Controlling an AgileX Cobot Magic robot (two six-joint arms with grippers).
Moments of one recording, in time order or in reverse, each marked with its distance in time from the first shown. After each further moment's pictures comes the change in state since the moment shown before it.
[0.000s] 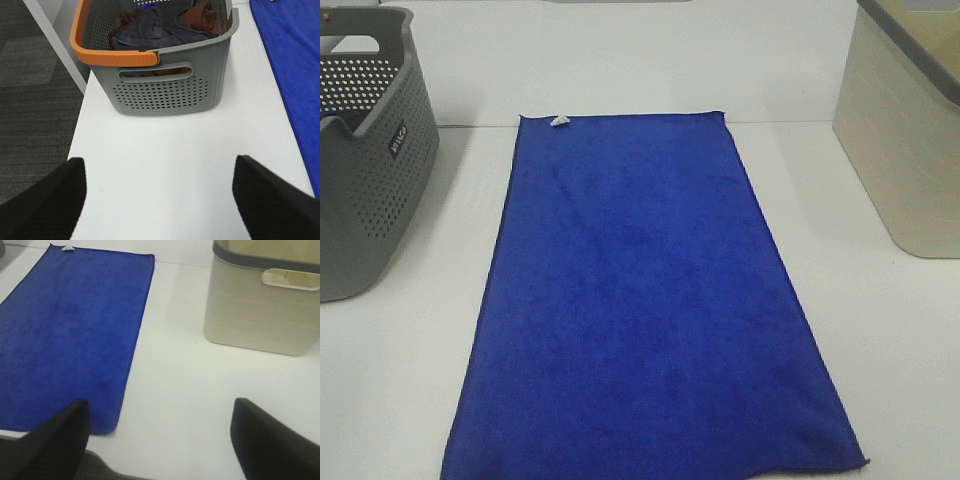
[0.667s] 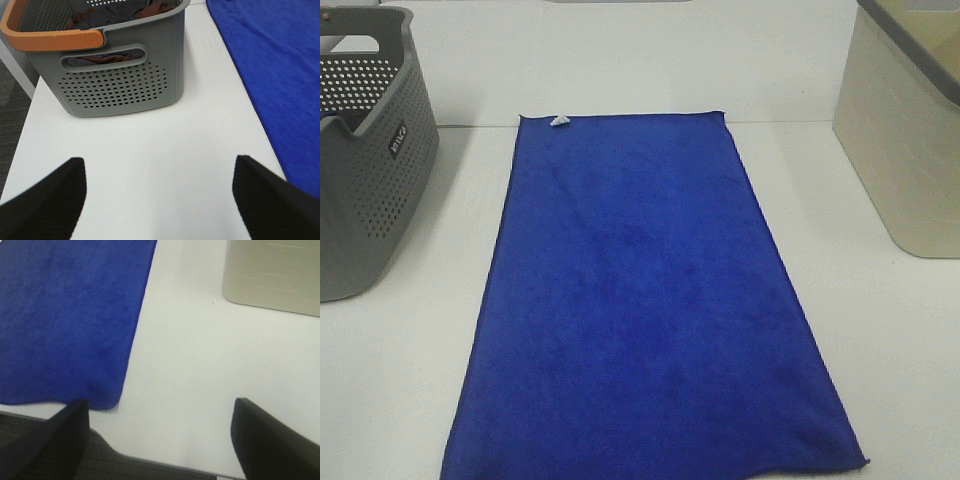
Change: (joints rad) left arm 0.000 -0.161 0.250 -0.136 -0.126 0.044; right arm 0.000 0.001 0.214 0.024 -0.093 -0.016
